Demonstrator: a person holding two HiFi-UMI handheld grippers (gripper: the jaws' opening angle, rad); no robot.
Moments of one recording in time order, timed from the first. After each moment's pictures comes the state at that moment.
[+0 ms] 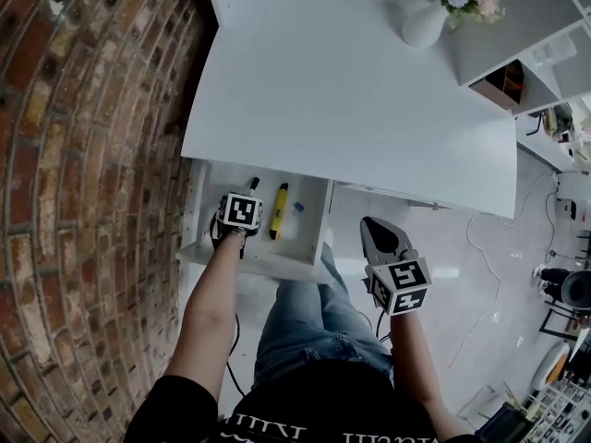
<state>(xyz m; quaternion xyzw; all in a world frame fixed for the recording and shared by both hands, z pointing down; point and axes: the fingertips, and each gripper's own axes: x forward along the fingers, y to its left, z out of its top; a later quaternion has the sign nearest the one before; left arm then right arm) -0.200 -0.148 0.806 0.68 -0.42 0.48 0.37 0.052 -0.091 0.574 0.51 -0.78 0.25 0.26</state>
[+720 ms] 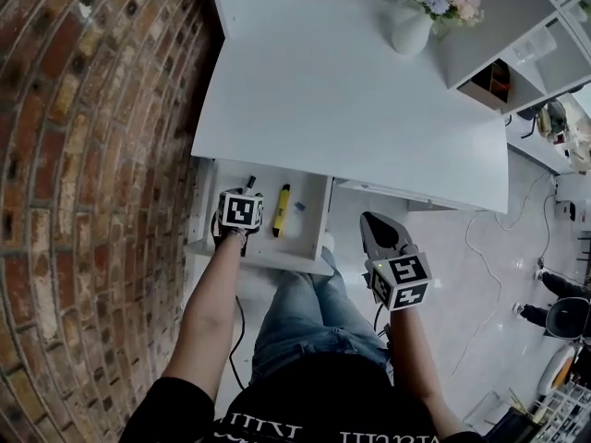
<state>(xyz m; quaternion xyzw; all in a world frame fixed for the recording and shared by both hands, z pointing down) -0.186 -0.152 0.745 0.72 -0.43 0.41 0.36 0.048 -0.080 0.531 0.52 -0.79 0.23 0.24</state>
